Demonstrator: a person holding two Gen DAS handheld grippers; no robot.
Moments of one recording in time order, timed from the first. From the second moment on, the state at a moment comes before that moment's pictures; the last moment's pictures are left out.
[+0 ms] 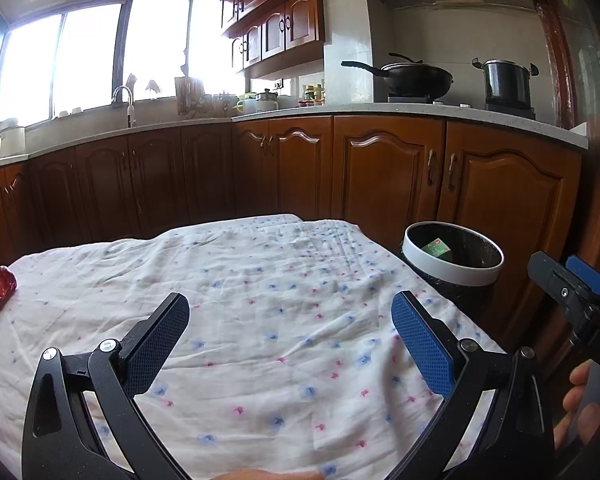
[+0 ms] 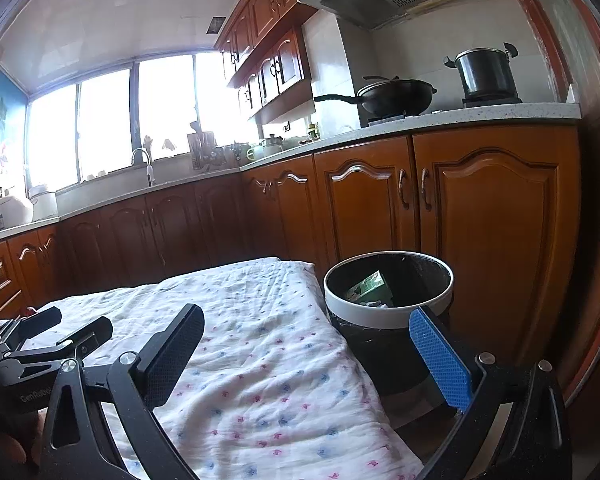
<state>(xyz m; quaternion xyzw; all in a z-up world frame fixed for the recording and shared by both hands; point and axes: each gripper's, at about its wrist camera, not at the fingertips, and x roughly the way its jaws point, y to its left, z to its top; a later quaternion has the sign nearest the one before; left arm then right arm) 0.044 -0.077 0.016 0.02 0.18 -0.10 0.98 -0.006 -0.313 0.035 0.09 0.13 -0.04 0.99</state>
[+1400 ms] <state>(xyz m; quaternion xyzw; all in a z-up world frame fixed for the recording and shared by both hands) 0.044 -0.083 0.016 0.02 0.18 -0.10 0.98 -0.009 -0.310 0.038 0.10 0.13 -0.03 0.99</state>
